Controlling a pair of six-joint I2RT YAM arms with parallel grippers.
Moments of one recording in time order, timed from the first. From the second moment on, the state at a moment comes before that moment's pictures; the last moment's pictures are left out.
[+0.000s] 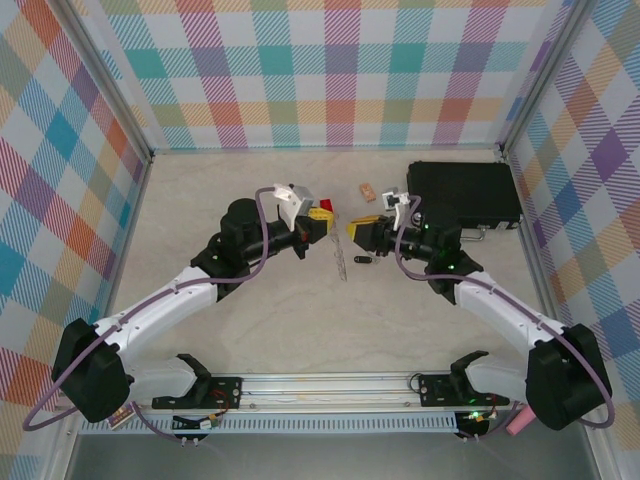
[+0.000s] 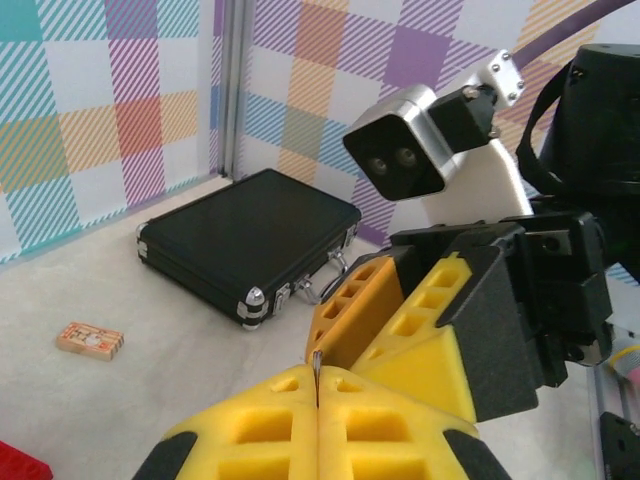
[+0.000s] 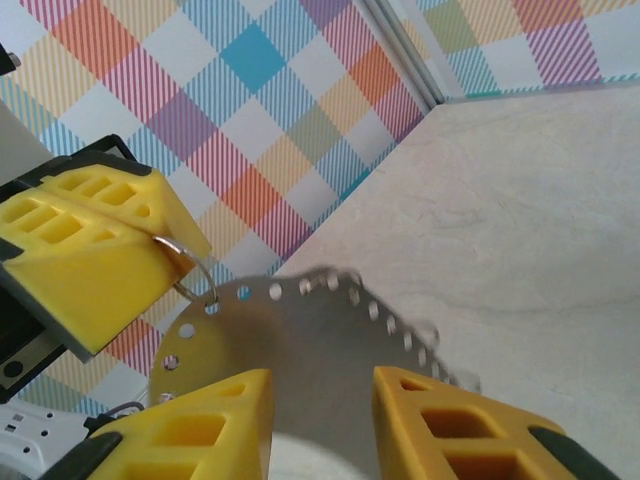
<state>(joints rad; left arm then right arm) -0.65 1.22 0.89 0.22 0.42 -0.13 0.45 1.18 0.70 0.37 -0.71 0.55</state>
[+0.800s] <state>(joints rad) -0.62 1.30 0.79 0.63 0.43 -0.41 0.40 1.42 0.71 0.95 -0.93 0.92</state>
